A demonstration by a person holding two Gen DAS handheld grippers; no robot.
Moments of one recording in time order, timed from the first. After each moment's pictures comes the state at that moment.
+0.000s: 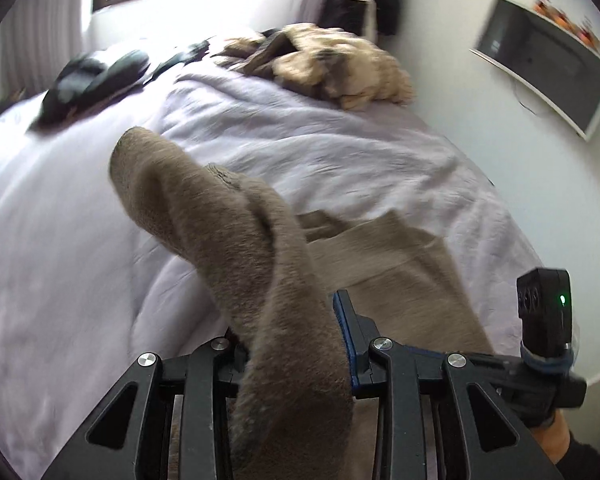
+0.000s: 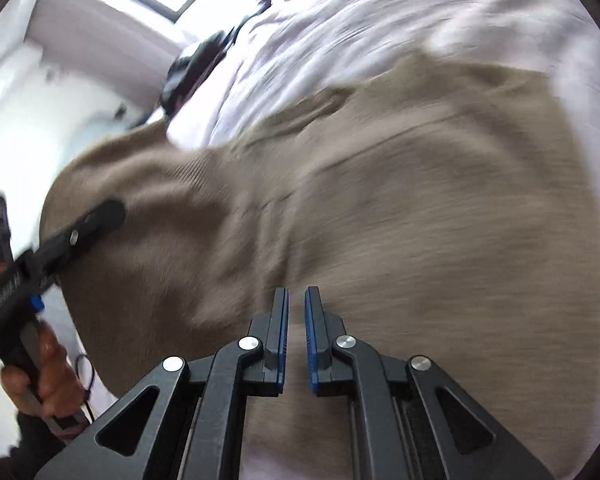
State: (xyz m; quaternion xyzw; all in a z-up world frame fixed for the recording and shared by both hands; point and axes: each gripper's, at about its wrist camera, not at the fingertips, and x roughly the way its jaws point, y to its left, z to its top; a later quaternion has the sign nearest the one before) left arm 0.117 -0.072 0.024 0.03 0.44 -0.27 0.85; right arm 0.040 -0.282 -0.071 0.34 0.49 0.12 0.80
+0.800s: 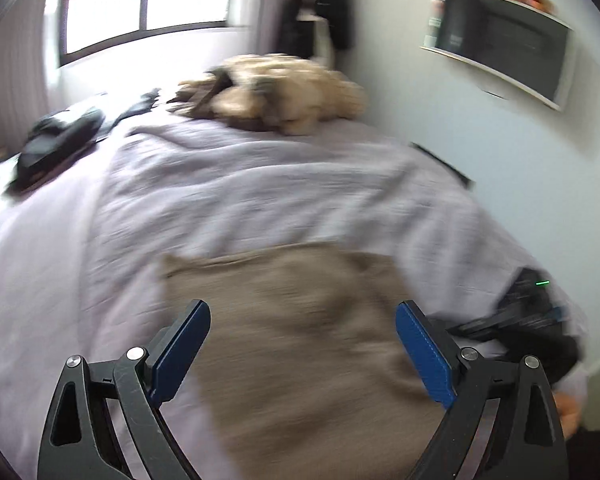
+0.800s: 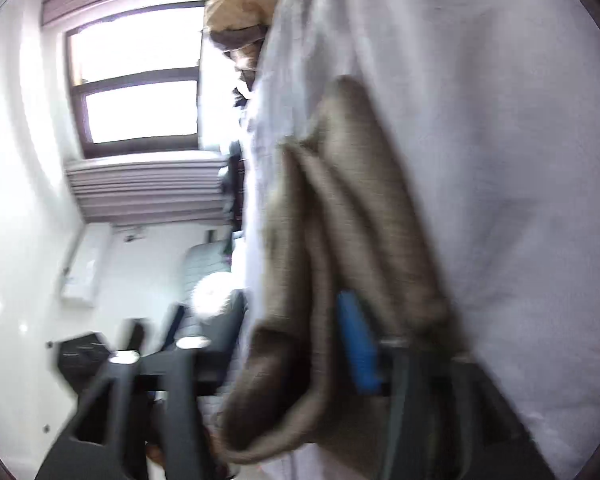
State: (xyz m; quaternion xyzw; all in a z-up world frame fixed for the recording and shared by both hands) left arm 0.104 -0.132 0.025 0.06 0.38 -0.27 0.88; right arm -0.020 -0.406 -0.140 0.61 0.35 0.19 0.68
